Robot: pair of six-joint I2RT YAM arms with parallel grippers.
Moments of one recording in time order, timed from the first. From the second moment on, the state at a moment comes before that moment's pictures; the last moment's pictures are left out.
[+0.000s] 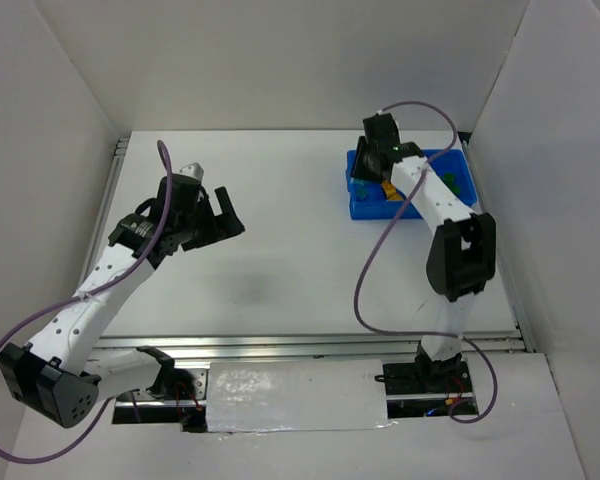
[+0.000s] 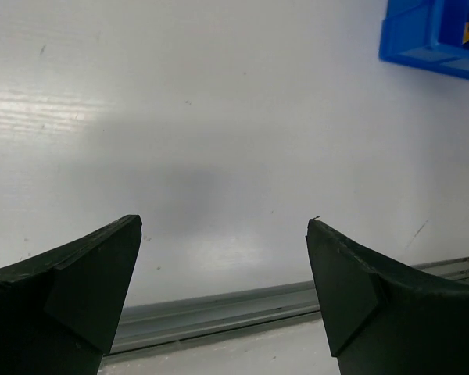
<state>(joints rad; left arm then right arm) -0.40 1.17 1.20 -0.78 -0.04 -0.66 0.29 1.82 1.60 -0.56 0.11 0.46</state>
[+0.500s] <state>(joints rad) -0.39 1.04 1.15 -0.86 -0.06 -0.60 0.22 2.17 2.06 -0.80 0.23 0.35</state>
